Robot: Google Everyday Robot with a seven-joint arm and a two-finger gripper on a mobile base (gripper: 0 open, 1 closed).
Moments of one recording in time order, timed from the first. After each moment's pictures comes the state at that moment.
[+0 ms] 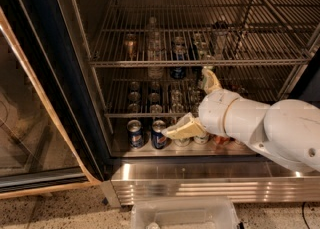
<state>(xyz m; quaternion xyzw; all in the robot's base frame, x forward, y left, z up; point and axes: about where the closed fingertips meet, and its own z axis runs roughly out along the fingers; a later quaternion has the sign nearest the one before) 0.512 -0.063 0.841 -0.46 0.69 0.07 0.56</state>
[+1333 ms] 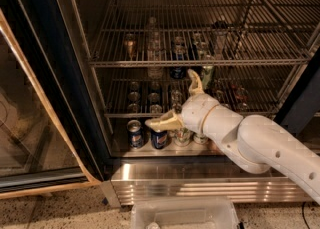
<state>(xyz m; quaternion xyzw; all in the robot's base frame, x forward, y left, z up) 0.557 -0.028 0.822 -0.40 0.63 0.13 0.65</state>
